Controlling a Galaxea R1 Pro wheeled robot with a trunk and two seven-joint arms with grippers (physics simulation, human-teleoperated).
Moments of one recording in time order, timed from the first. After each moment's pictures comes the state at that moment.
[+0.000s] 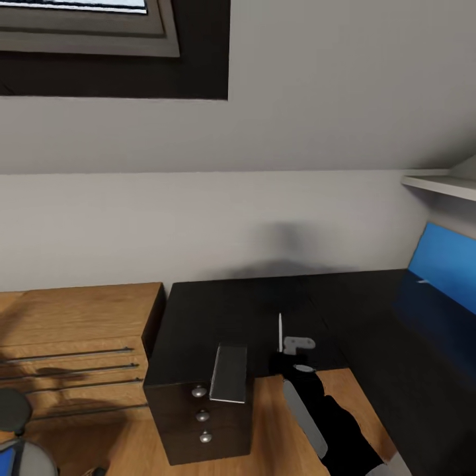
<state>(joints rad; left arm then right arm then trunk) -0.02 -0.02 -0.02 -0.63 0.39 -0.13 0.39 -0.42 0.06 0.37 -1.17 -0.40 0.53 -0.49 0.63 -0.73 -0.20</state>
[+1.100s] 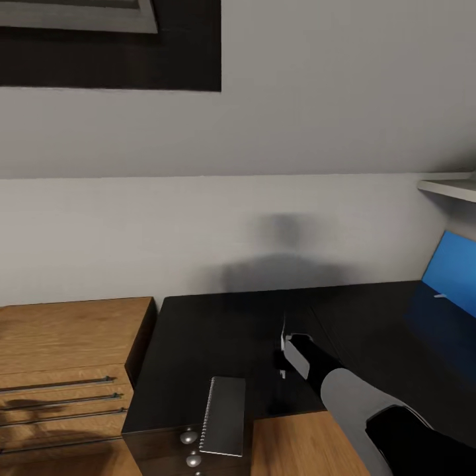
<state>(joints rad) -0.02 -0.02 -0.02 -0.66 0.38 -0.17 0.40 -0.88 0.11 0.35 -0.30 -0.60 0.57 -0.32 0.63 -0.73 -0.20</state>
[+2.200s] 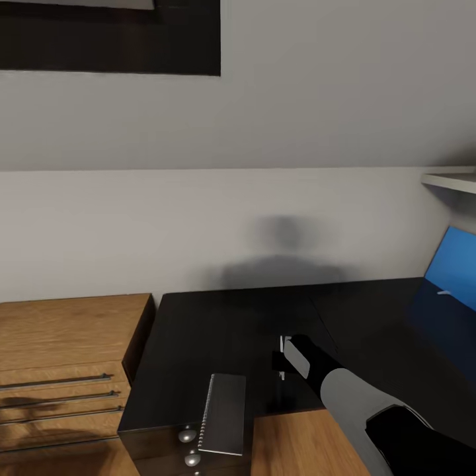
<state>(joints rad) -0.02 -0.02 -0.02 -0.66 0.38 -0.17 0.40 -0.88 0.11 0.35 -0.30 -0.61 0.60 -0.32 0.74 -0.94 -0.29</state>
